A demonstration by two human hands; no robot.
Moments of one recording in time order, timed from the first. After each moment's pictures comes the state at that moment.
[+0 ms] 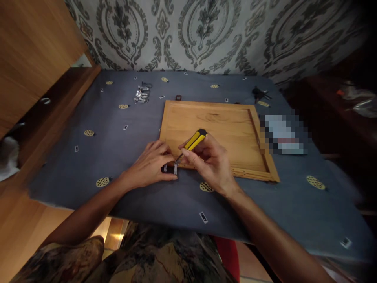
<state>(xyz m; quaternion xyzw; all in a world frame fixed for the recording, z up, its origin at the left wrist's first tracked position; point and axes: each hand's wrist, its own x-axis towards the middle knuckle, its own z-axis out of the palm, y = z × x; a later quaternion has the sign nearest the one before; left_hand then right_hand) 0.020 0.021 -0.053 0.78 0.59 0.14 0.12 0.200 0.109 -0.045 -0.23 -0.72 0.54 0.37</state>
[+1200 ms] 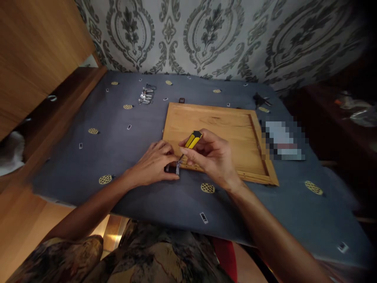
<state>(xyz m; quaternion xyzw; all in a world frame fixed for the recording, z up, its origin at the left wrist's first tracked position) 0.019 0.021 -0.060 0.79 0.59 0.15 0.10 0.190 0.116 -0.028 -0.21 -0.69 0.61 0.33</state>
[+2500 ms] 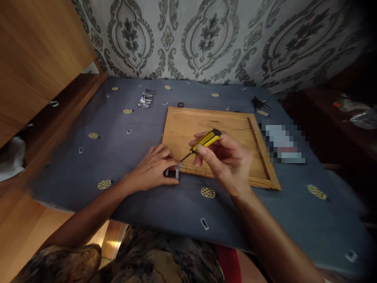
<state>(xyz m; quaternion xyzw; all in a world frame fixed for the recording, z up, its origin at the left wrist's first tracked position) 0.019 0.022 -0.058 0.79 0.59 0.15 0.12 0.202 0.114 -0.017 -0.19 -0.69 0.54 0.44</state>
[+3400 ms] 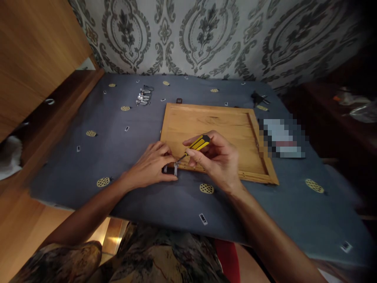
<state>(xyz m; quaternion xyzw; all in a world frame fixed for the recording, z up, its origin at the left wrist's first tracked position) 0.019 0.021 -0.057 0.79 0.58 0.17 0.12 0.201 0.114 -0.035 -0.21 -0.67 0.59 0.40</state>
